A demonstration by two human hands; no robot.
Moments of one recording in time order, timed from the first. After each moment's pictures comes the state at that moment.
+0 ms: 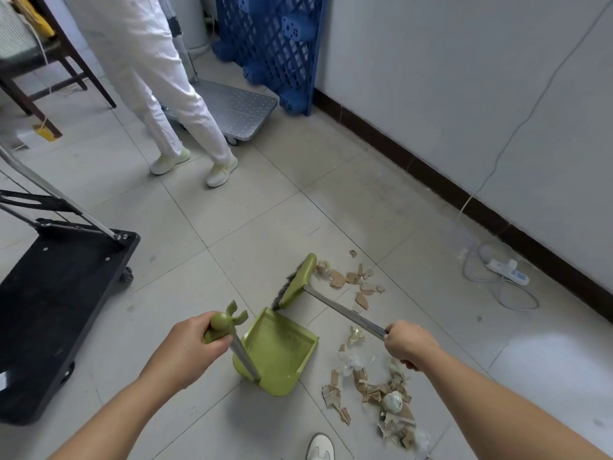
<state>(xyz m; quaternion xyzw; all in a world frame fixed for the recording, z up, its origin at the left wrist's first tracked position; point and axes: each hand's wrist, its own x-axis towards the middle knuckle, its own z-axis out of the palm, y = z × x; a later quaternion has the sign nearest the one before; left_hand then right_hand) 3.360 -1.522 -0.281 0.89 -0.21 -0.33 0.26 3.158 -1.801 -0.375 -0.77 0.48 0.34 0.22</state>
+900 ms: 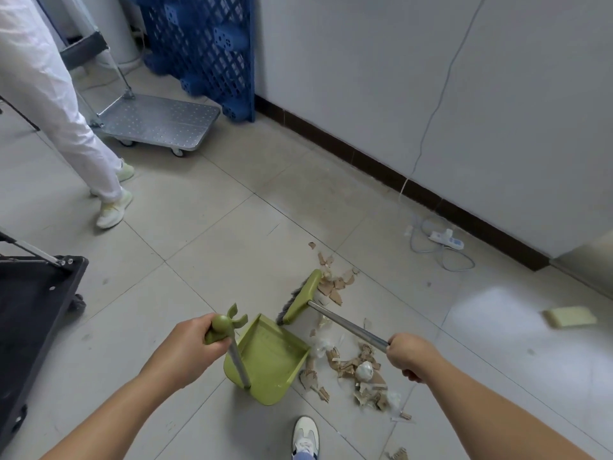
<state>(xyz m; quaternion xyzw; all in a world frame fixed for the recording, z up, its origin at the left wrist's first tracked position) 3.306 -1.530 -0.274 0.85 -0.30 -0.36 0.23 3.043 -1.760 -0.340 -0.68 0.58 0.34 0.28</state>
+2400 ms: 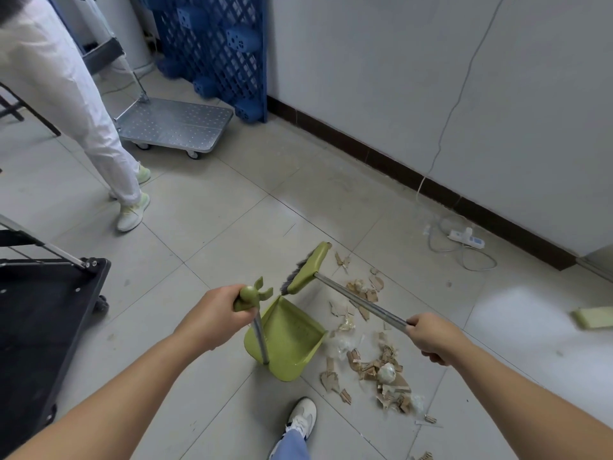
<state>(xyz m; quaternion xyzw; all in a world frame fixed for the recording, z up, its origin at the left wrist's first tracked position) 3.349 -1.552 -0.269 0.84 -0.34 -0.36 0.22 3.066 -1.762 -0.329 -0.70 0.60 0.24 0.31</state>
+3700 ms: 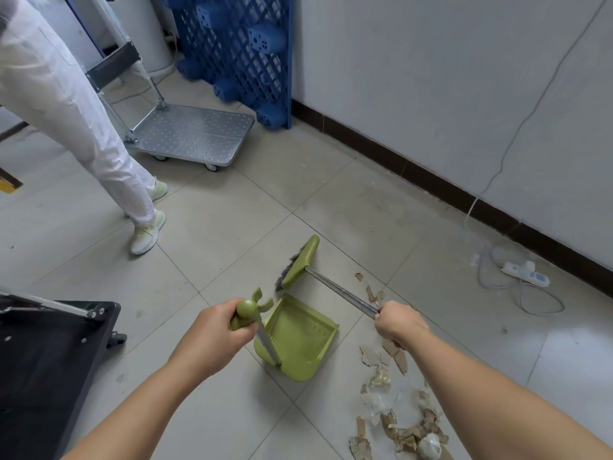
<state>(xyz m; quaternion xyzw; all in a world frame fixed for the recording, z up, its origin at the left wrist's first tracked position) 3.495 -1.661 -0.297 0.86 -0.29 -0.33 0.25 3.303 -1.889 -0.412 -0.75 0.55 0.27 0.25</state>
